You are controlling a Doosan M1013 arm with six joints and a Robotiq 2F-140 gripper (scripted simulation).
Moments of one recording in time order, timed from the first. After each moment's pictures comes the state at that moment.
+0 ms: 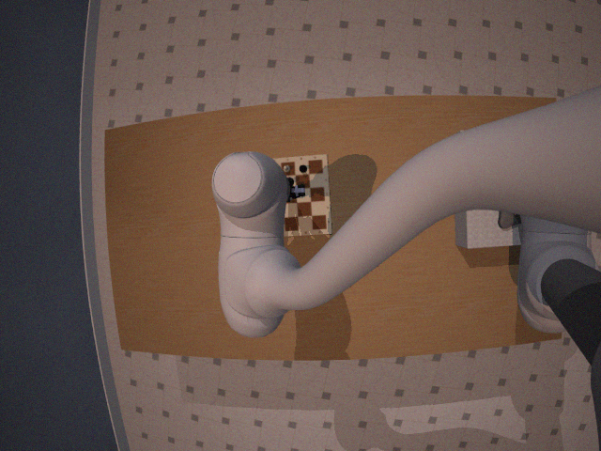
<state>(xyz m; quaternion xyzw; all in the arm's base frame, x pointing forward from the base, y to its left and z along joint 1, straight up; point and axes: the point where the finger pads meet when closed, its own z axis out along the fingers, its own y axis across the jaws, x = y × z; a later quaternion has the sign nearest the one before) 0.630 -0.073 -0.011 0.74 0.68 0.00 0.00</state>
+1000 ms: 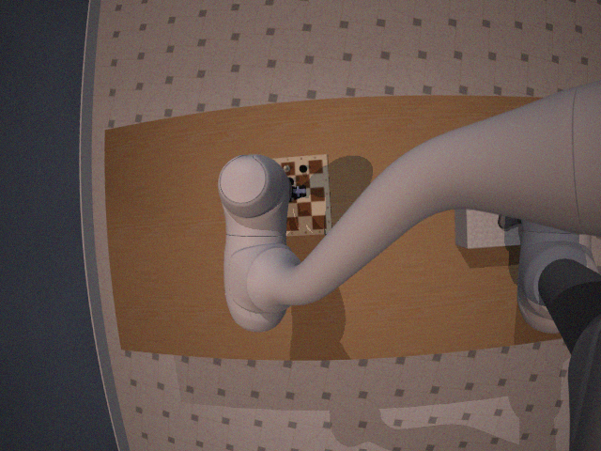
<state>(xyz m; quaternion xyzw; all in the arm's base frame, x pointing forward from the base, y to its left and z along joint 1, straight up) 0.630 -0.073 -0.039 0.74 0.68 0.00 0.00</state>
